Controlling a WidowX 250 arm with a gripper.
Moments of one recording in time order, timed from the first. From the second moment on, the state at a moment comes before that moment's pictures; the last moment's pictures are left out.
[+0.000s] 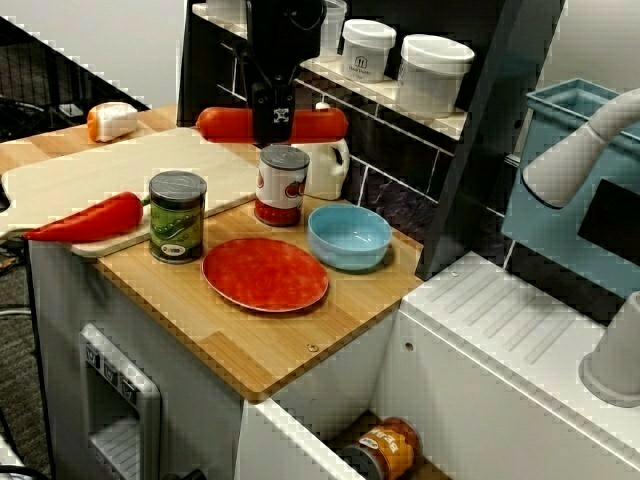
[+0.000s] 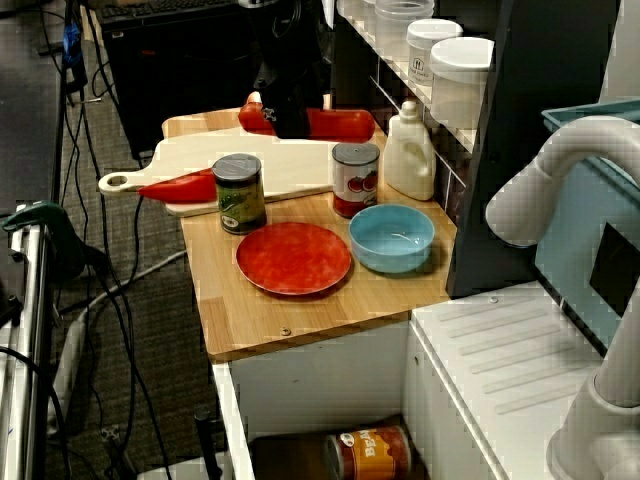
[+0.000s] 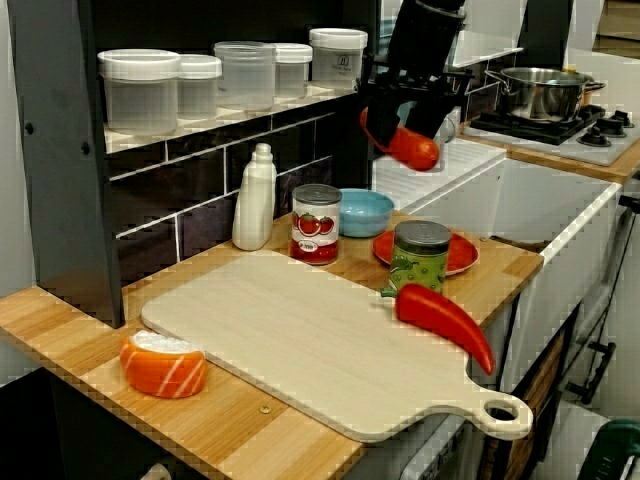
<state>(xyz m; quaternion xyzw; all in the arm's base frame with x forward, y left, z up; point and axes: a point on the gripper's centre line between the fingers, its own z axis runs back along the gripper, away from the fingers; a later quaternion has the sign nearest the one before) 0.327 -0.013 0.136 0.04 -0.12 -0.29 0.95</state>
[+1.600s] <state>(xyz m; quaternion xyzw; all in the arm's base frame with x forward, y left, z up) 0.338 -0.054 0.089 0.04 -0.11 -0.25 0.96</state>
